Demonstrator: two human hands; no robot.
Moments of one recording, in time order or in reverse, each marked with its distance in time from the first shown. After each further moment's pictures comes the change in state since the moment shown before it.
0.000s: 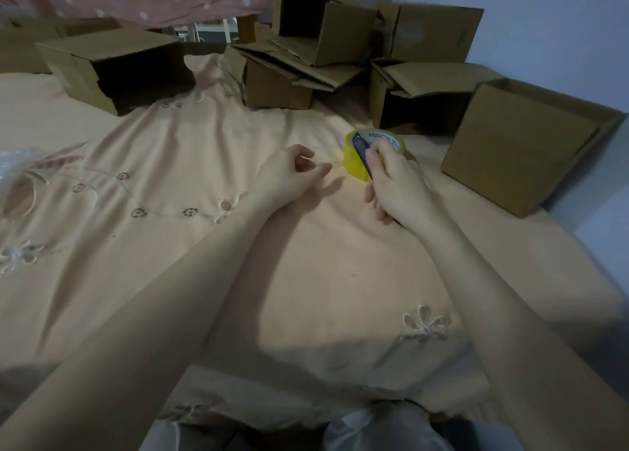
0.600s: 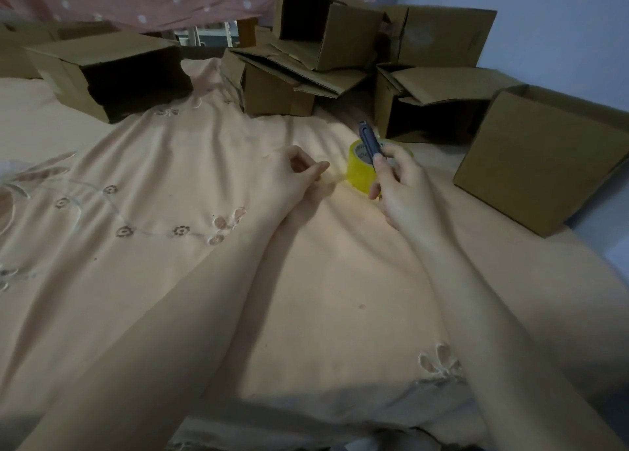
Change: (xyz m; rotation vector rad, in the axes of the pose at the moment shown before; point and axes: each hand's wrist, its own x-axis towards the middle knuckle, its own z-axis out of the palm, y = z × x) left_hand 0.018 -0.005 0.009 -0.191 0.191 0.018; right_hand 0.024 0.014 0.021 0.390 0.147 0.067
